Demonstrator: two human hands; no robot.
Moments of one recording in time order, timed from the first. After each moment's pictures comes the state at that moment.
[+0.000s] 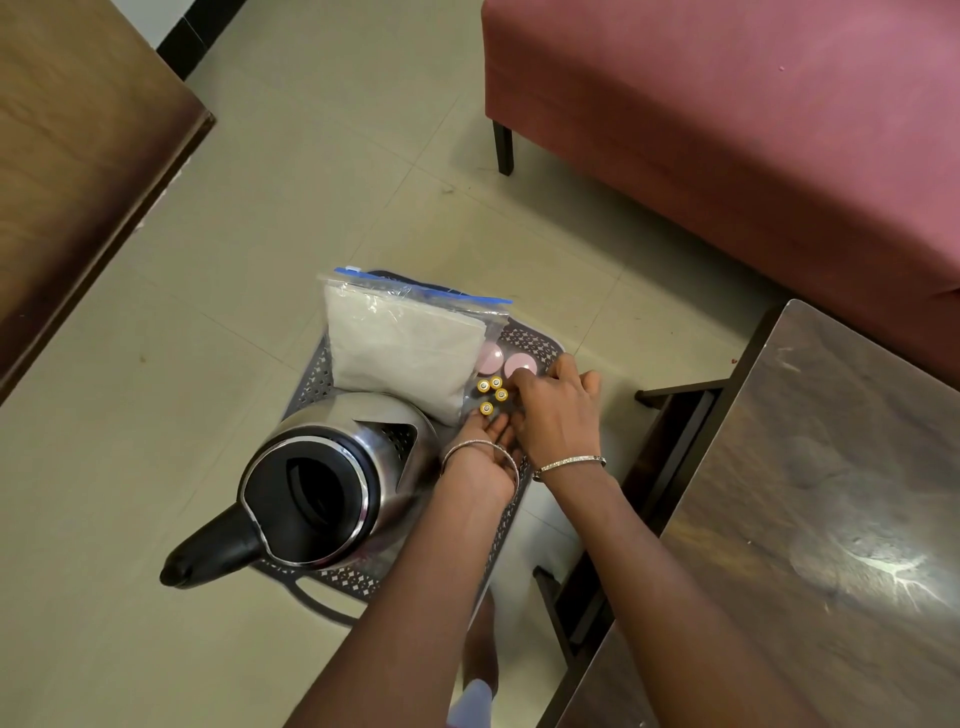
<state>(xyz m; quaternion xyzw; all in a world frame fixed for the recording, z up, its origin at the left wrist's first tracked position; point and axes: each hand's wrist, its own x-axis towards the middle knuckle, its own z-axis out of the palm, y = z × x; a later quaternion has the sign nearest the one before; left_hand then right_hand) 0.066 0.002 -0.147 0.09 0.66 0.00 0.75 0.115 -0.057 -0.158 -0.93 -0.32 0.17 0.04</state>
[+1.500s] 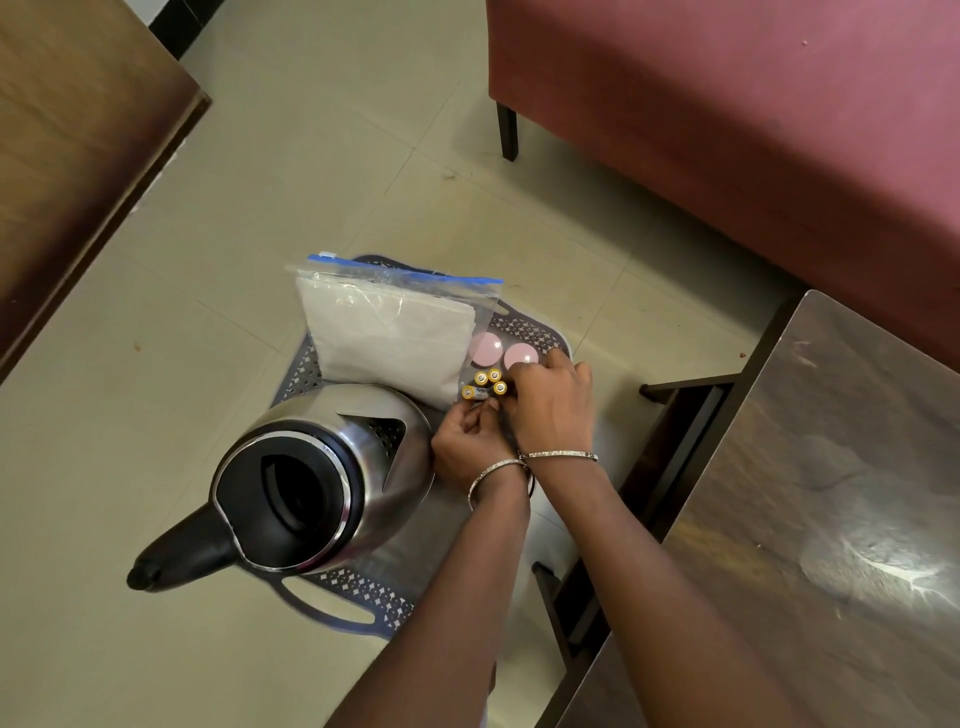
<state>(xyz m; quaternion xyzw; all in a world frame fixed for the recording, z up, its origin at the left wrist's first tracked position) 0.058 -0.023 -0.183 0.48 0.70 0.17 0.50 0.116 -0.047 -0.170 -0.94 -0.29 0.17 0.07</state>
